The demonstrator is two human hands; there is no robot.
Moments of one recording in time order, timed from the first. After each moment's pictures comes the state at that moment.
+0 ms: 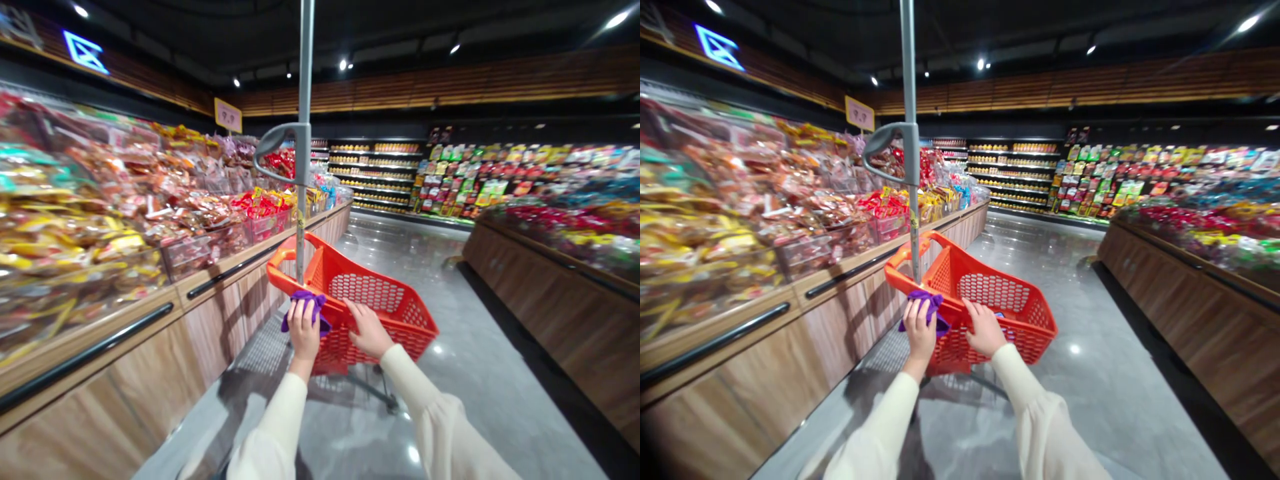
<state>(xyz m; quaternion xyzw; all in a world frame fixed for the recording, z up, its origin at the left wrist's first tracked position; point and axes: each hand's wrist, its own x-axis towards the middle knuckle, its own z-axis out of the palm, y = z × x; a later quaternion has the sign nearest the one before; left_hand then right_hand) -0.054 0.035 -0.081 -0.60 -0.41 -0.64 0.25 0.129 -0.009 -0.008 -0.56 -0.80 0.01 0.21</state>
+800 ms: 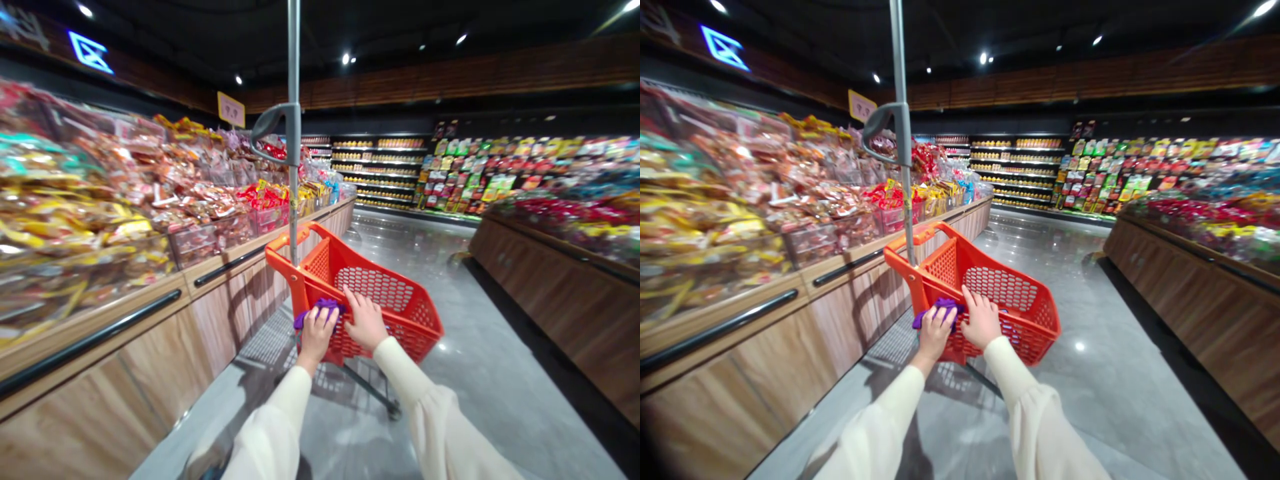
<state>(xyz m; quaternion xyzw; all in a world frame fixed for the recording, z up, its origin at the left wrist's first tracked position) -0.057 0.040 -0.137 -0.72 -0.39 -0.48 0.30 0.099 -0.016 -0.022 -0.62 -0.75 -0.08 0.20</state>
